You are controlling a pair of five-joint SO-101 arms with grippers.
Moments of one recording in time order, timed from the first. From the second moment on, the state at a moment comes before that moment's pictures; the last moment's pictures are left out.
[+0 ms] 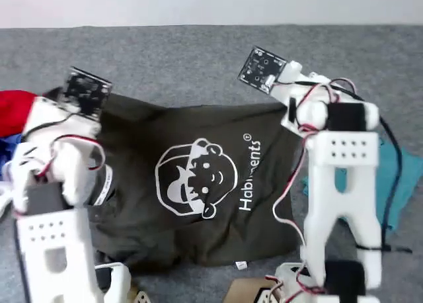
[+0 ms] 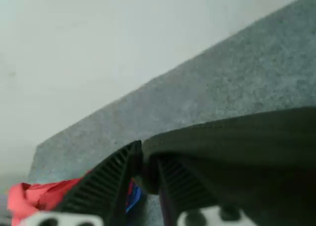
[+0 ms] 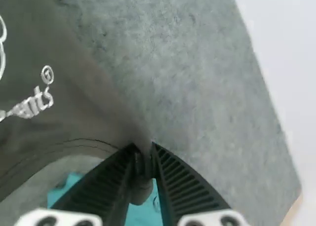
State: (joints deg) left arm -13.4 -45.7 40.8 43.9 -30.7; right arm -2.2 -14.5 3.3 68.7 60.4
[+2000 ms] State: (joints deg) left arm -12.3 56.1 -85.9 99.0 -36.2; right arm -3.6 38.2 -52.7 91.6 60.3
